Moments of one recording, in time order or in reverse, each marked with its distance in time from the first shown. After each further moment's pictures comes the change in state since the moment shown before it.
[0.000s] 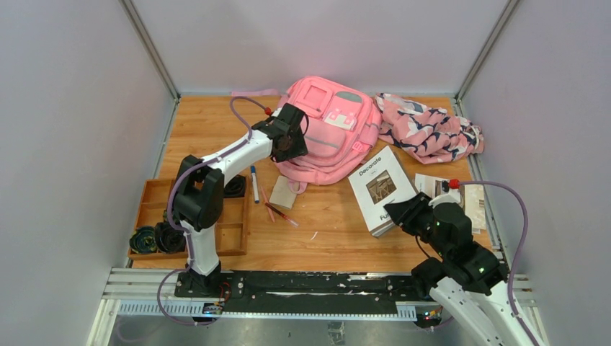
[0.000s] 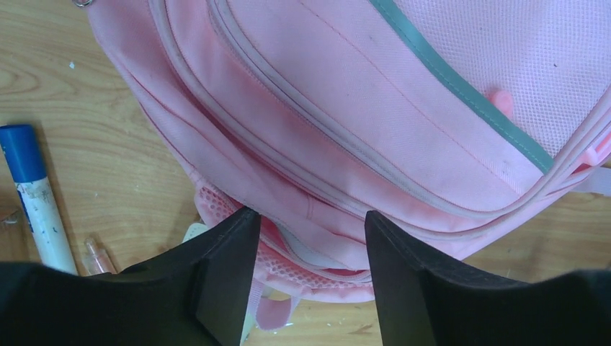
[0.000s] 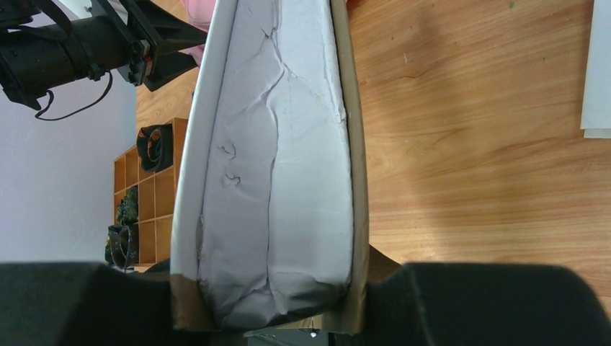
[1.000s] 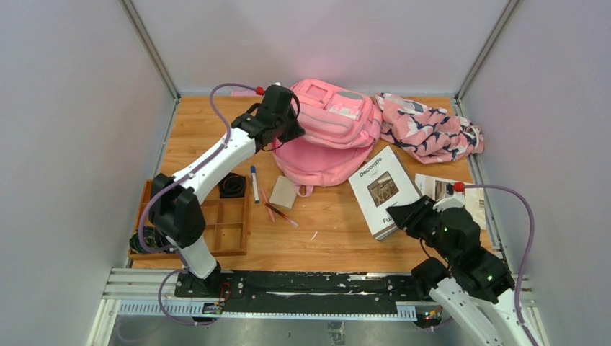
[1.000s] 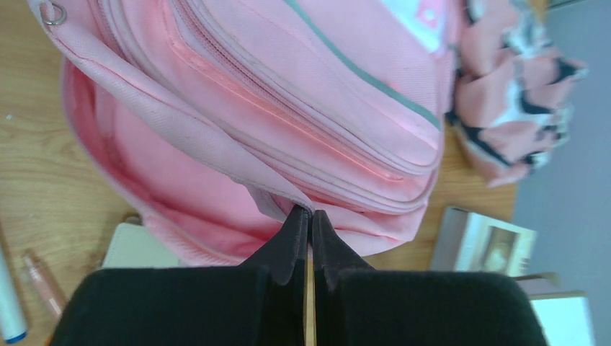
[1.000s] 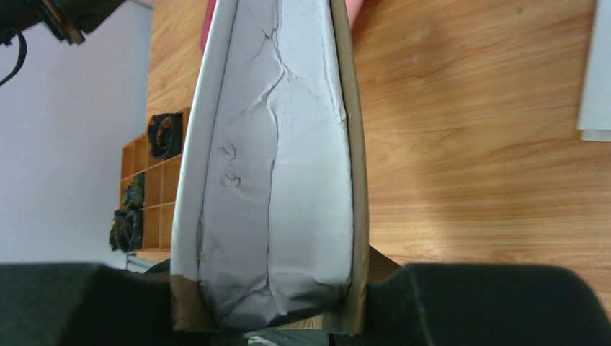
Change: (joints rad) left arm 0.001 -0.167 0.040 0.049 0.109 -0.025; right arm 0.000 -0.053 0.024 -0.057 -0.010 -0.033
